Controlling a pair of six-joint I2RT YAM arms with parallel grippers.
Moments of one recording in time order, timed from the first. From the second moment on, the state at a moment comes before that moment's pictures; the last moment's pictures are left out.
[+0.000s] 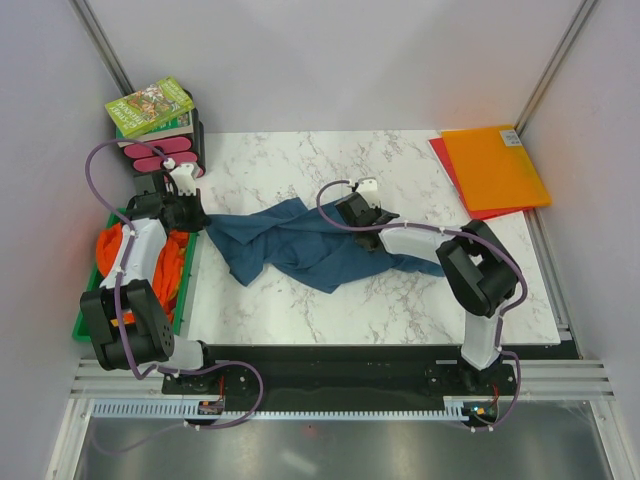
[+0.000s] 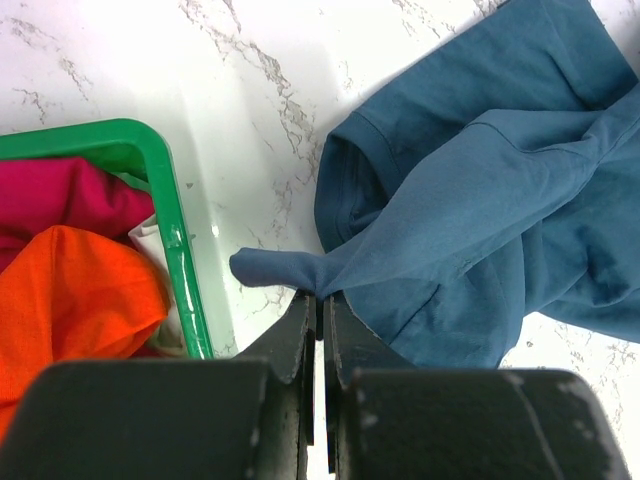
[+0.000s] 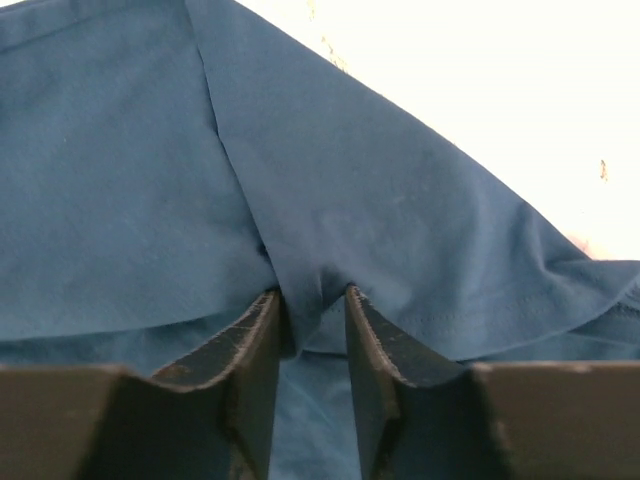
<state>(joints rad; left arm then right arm) 0.23 1.43 1.04 -0.46 0.40 0.19 0.68 1.89 1.18 -0.19 0.62 0.40</state>
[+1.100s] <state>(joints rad) 0.22 1.43 1.04 -0.46 0.39 0.19 0.67 1.78 1.09 -0.20 0.61 0.40</state>
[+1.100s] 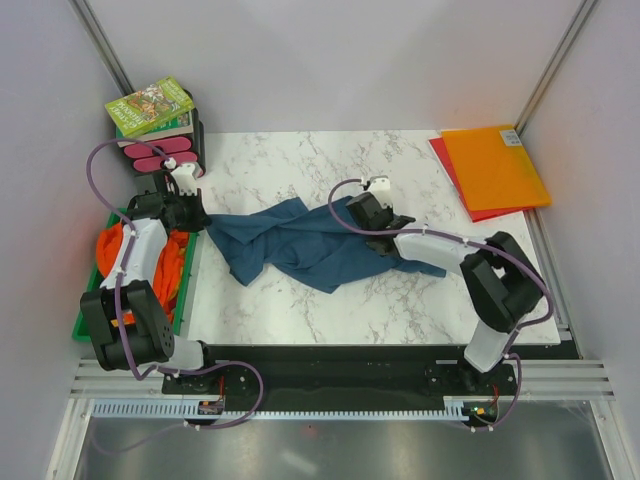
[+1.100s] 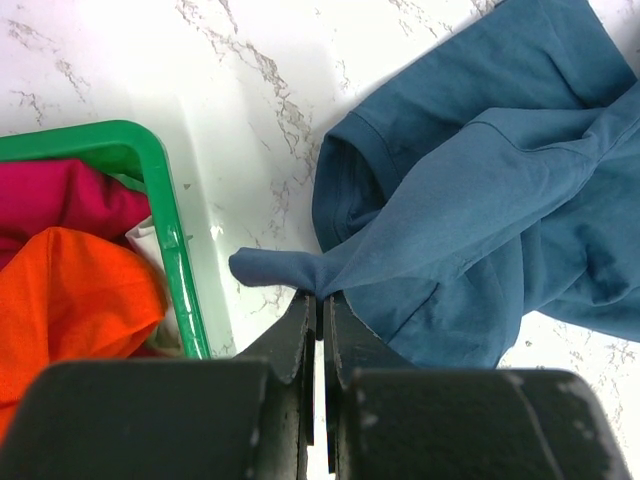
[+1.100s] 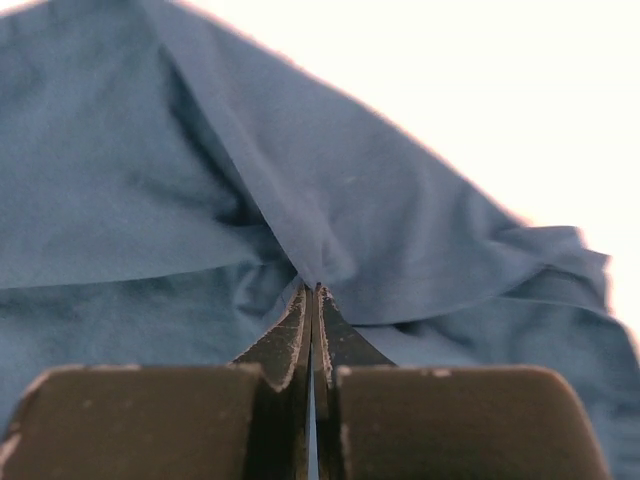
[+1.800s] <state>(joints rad) 0.22 1.21 1.86 -0.76 0.50 0.06 0.60 1.04 1.49 -0.43 0.79 0.23</state>
